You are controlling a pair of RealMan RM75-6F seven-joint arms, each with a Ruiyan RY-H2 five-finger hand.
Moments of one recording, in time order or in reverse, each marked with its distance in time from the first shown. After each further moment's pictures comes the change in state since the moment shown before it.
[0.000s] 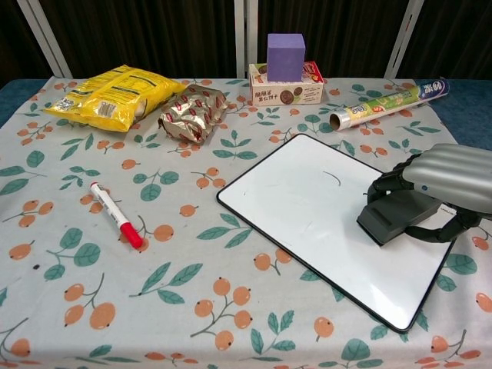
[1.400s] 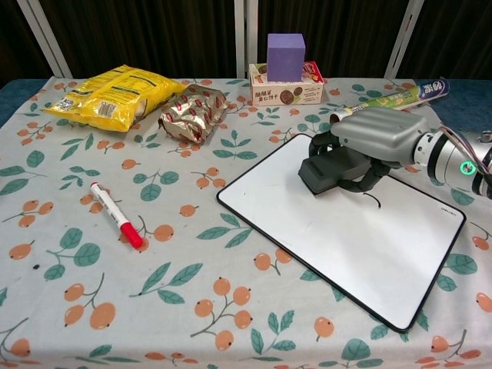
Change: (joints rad) left arm 0.004 0.000 -0.006 0.039 -0.015 0.001 -0.042; right arm 0.160 -0.180 0.163 0.149 0.181 -0.138 -0.058
